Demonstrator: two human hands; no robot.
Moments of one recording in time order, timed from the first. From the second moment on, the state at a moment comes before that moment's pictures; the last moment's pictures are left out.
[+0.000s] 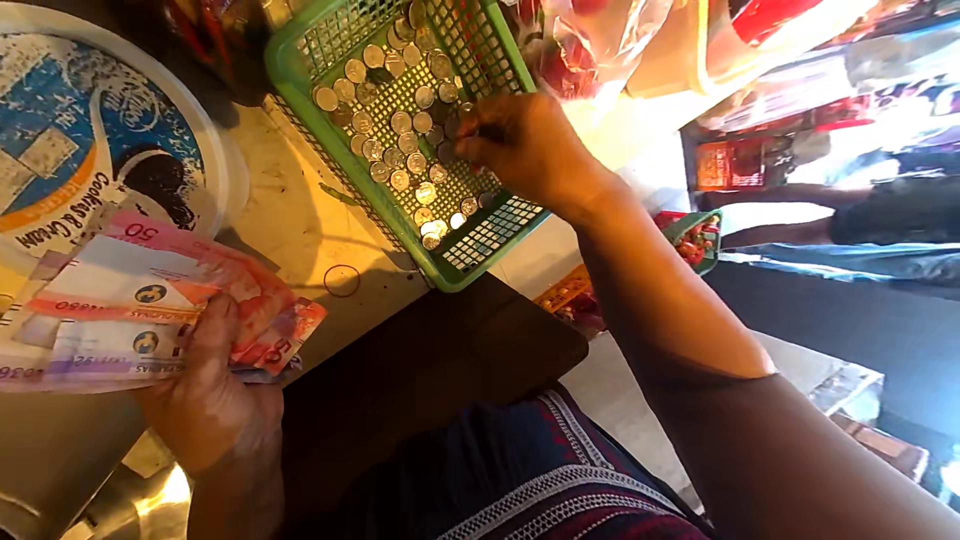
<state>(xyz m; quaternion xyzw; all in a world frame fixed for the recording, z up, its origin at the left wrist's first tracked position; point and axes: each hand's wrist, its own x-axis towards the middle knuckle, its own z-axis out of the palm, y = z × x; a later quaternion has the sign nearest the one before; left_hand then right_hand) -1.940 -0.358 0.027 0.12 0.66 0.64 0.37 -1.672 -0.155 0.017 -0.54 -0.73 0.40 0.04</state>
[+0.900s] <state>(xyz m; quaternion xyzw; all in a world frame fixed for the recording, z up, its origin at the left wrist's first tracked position) -1.941 -0.357 0.026 0.12 0.66 0.64 0.38 -1.611 -0.142 0.050 -0.29 -0.33 0.79 0.43</state>
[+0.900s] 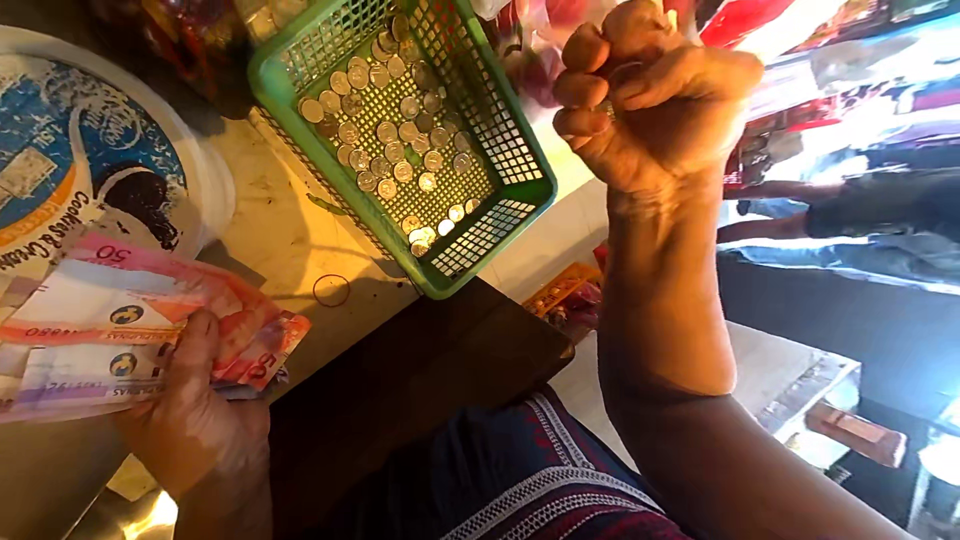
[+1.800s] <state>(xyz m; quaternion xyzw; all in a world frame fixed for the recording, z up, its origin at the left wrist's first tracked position) -1.943 -0.356 0.022 0.11 0.67 0.63 0.38 -1.678 -0.133 0.033 -0.45 -0.82 0.34 -0.09</state>
